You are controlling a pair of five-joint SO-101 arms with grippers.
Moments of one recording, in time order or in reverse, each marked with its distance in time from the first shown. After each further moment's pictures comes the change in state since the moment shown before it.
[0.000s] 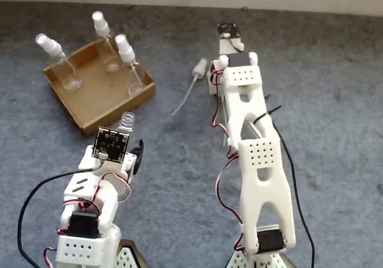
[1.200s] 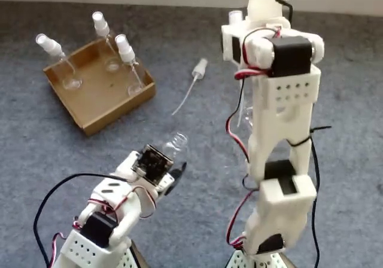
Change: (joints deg) left arm 25.3 0.0 0.9 -0.2 0.4; right arm -1.8 -51.2 1.5 19.8 0.0
